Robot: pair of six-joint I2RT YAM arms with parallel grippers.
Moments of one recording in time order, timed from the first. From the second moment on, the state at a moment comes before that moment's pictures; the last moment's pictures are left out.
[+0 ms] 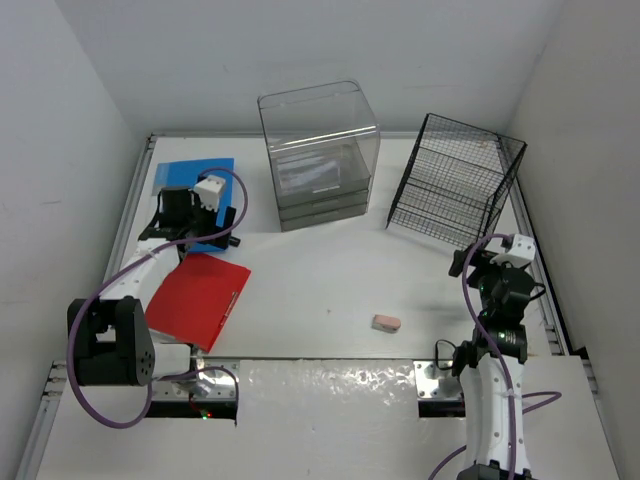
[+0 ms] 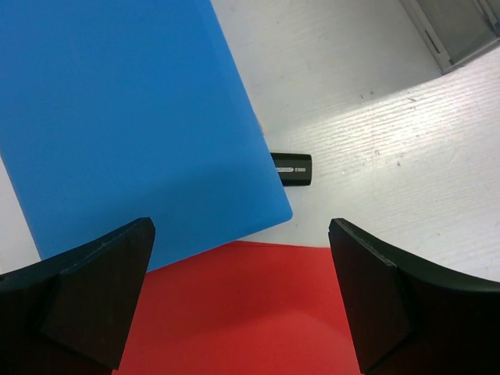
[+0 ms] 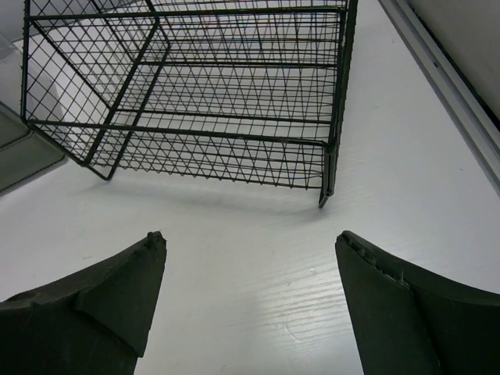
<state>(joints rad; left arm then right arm) 0.03 1.29 0.77 -0.23 0.16 0.28 -0.27 0.35 0.19 -0.10 -0.10 0.17</state>
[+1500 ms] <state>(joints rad) 0.03 1.53 1.03 -0.28 -0.09 0.30 0.43 1.88 0.77 0.89 -0.19 0.97</state>
